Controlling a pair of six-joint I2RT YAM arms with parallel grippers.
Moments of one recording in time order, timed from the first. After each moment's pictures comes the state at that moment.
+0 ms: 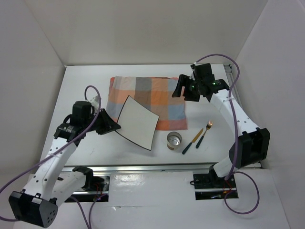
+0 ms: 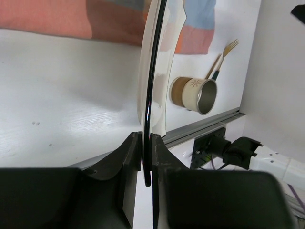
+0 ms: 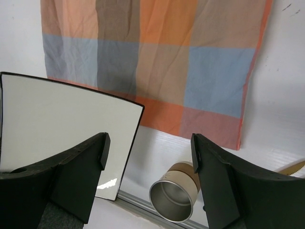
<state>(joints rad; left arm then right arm) -0.21 0.88 0.83 -0.68 0.43 -0.72 0.27 1.51 1.42 -0.72 -0.23 0.46</state>
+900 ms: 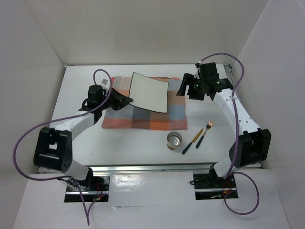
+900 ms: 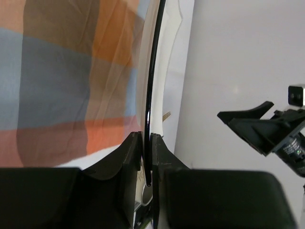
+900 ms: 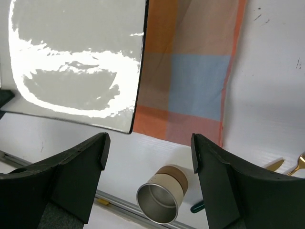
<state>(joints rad) -0.16 1.45 0.86 0.16 0.53 -1.09 0.21 1.50 1.42 -0.72 -0.22 0.42</state>
